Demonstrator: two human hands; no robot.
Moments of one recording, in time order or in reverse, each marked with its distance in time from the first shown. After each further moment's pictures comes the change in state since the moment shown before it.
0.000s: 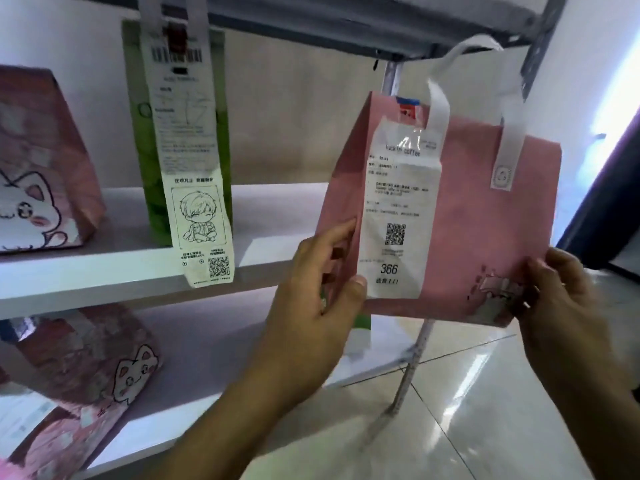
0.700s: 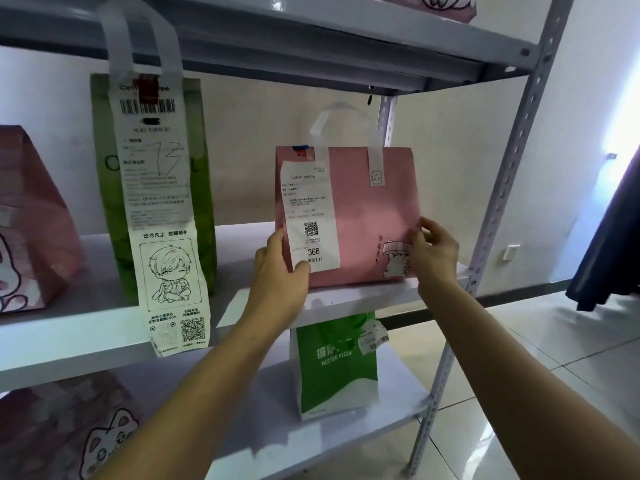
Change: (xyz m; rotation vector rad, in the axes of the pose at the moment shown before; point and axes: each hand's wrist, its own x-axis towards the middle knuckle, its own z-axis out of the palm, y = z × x) left_hand 0.147 -0.080 -0.011 0.287 0.280 -0.295; right_hand 0.151 0.053 0.153 -0.082 -0.057 0.044
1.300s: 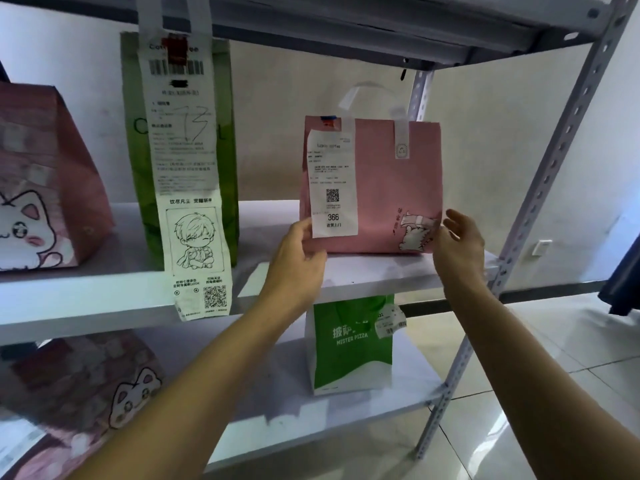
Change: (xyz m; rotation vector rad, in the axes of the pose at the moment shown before) left_hand -0.003 -0.019 0.001 -0.021 -0.048 -0.002; right_hand -0.011 0.016 -0.004 -0.137 -0.040 -0.065
